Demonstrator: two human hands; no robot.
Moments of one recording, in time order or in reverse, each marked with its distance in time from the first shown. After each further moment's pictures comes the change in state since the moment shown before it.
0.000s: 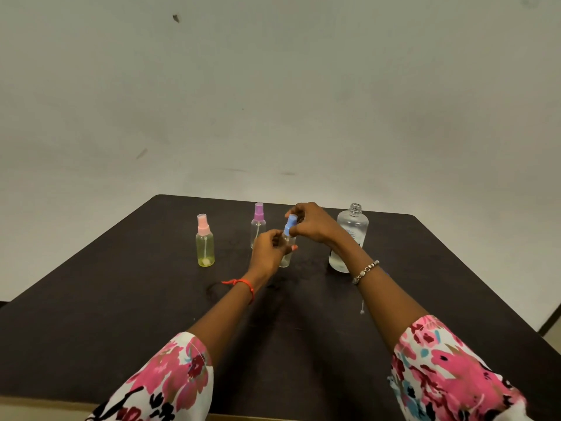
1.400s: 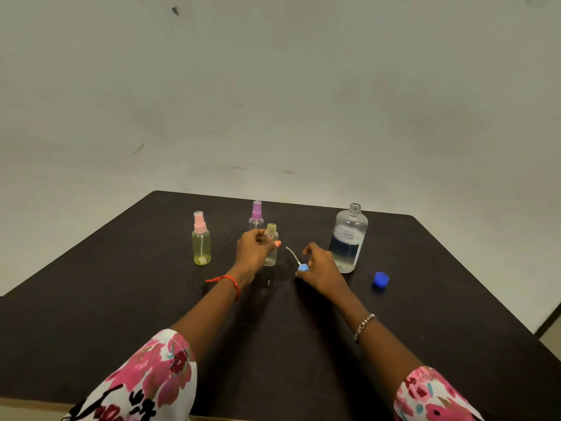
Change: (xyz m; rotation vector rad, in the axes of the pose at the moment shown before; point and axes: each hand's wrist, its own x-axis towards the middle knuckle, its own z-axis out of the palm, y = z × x) left_hand 0.019 -0.027 -0.014 -0.061 0.104 -0.180; right_hand -0.039 0.079 0.056 -0.068 0.131 0.076
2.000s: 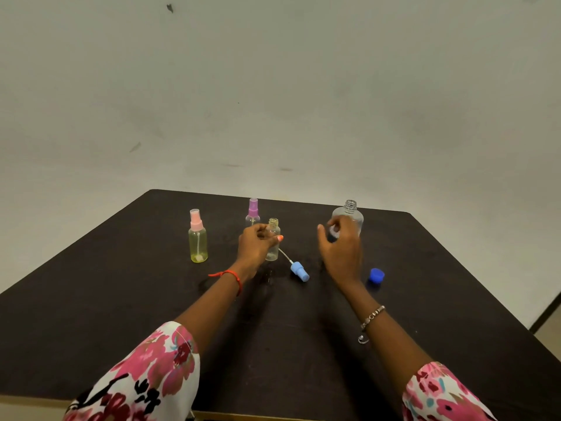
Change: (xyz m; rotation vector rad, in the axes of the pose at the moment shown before) left_hand -0.002 0.008 0.009 -0.028 -0.010 0.002; right_hand -0.012 -0.025 -0.036 0.123 0.731 -0.143
